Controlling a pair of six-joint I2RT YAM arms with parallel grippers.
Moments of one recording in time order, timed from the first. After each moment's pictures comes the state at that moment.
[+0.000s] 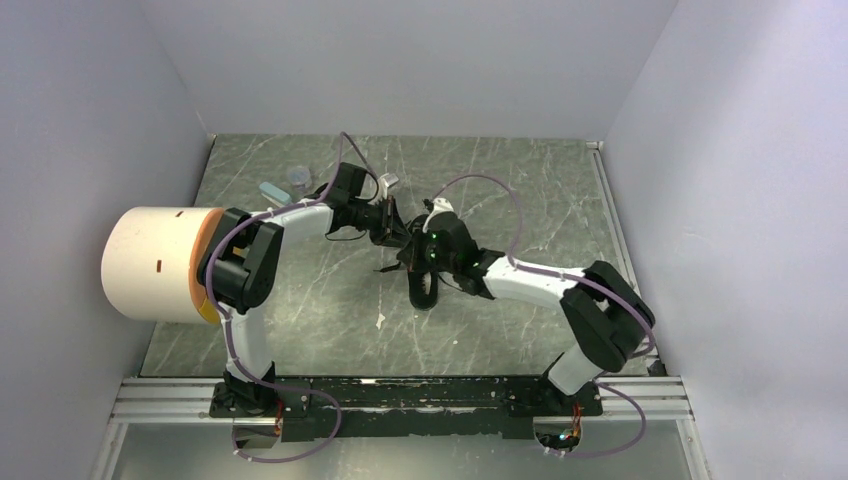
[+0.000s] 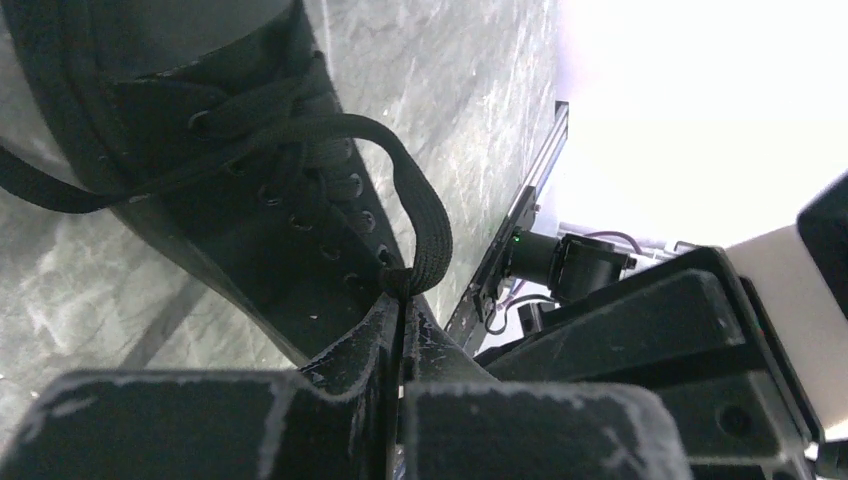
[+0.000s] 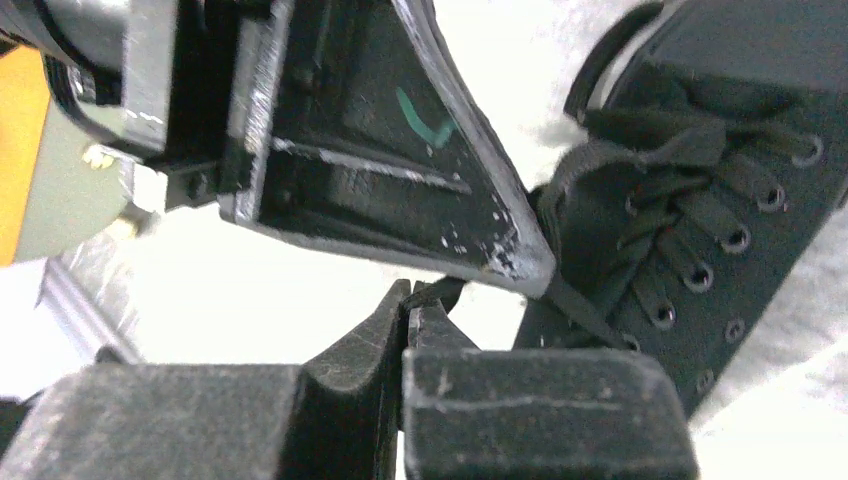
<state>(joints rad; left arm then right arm) -0.44 1.94 1.22 -0.11 0.88 -0.64 0.80 1.60 0.81 0.29 0.02 0.63</state>
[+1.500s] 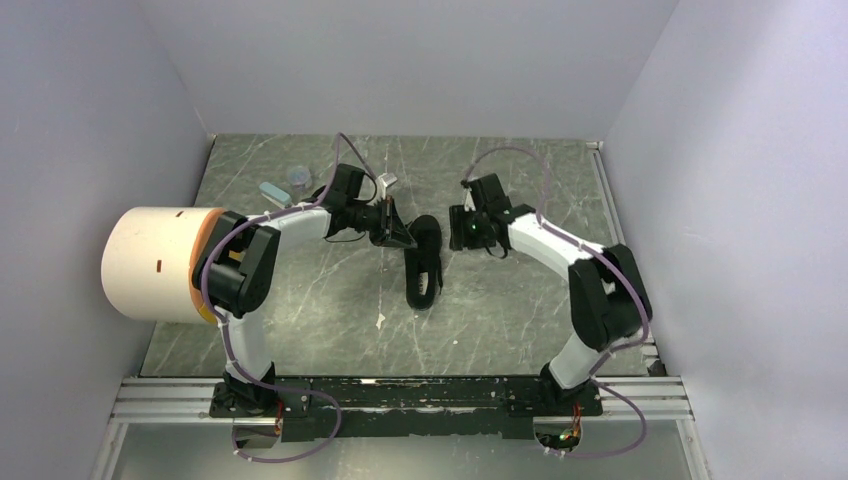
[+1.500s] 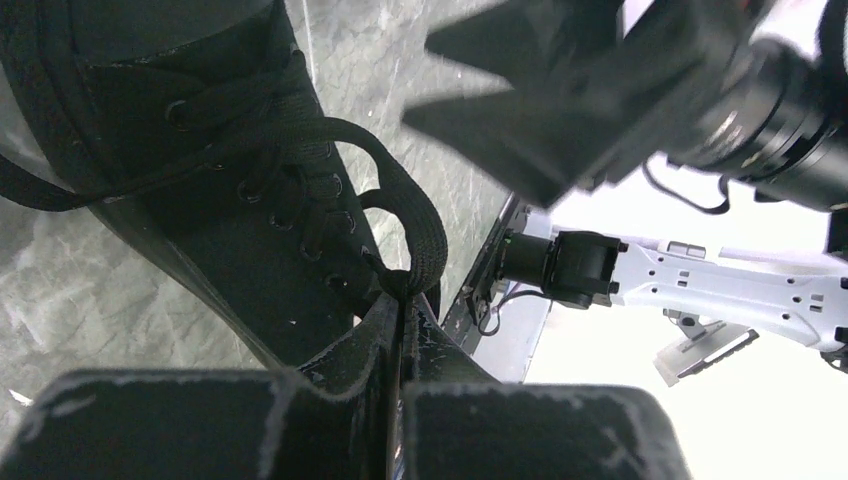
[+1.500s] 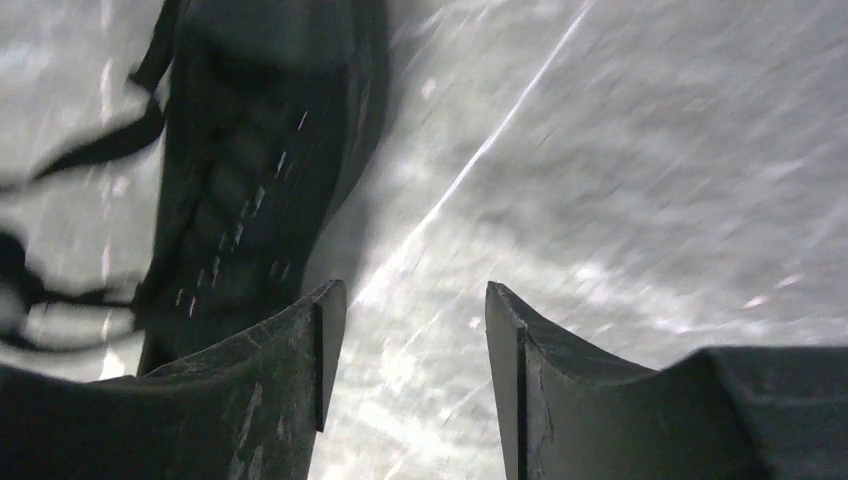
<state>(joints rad) -0.44 1.90 1.17 -0.04 0.90 -0.67 0.44 1.69 1.12 -0.37 -0.03 0.25</state>
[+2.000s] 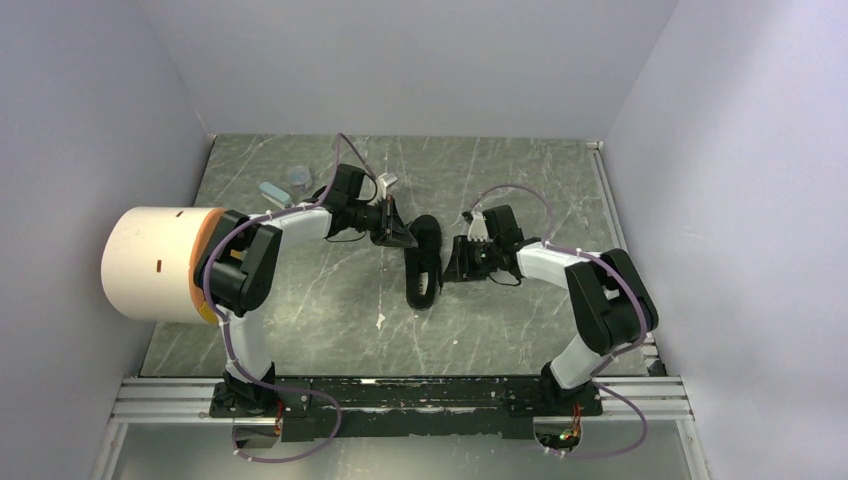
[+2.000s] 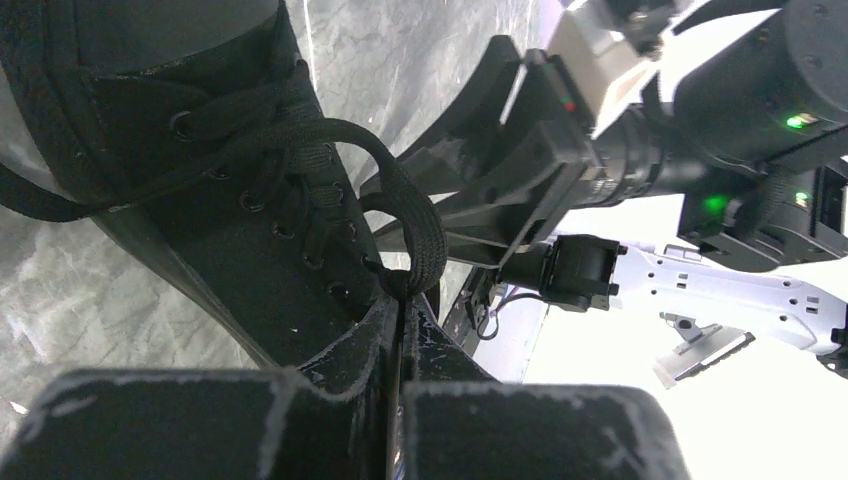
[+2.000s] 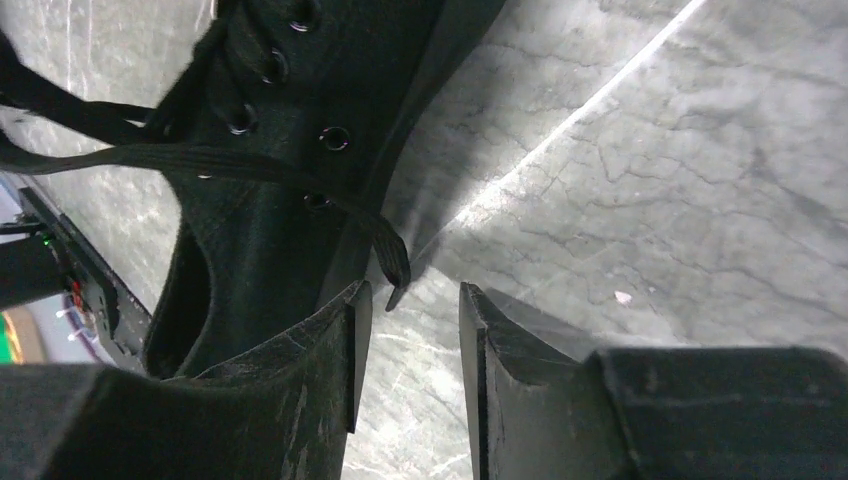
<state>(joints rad) -0.44 1.91 1.17 -0.01 0.91 -0.69 0.38 1.61 0.77 -0.09 -0.51 0.31</state>
